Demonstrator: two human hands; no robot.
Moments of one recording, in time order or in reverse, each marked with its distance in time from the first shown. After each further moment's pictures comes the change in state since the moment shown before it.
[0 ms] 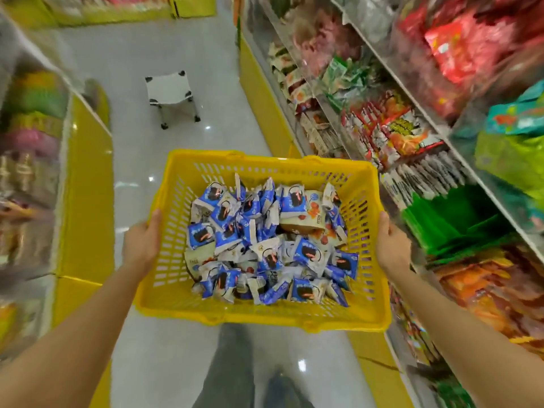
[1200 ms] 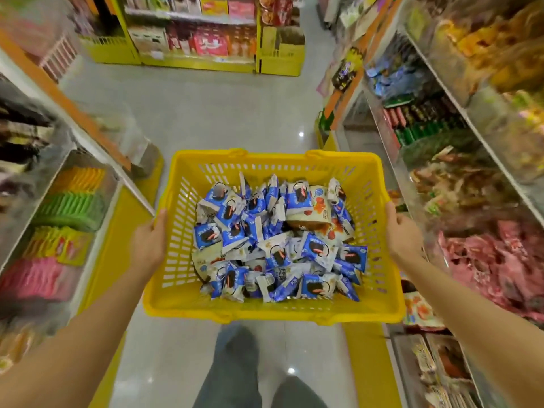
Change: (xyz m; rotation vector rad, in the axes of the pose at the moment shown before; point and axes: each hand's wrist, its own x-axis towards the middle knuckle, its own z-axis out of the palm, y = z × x) left_hand 0.672 0.214 -0.024 -0.104 0.212 -0.140; right_hand 0.495 -0.563 0.404 -0.077 -0.181 -0.274
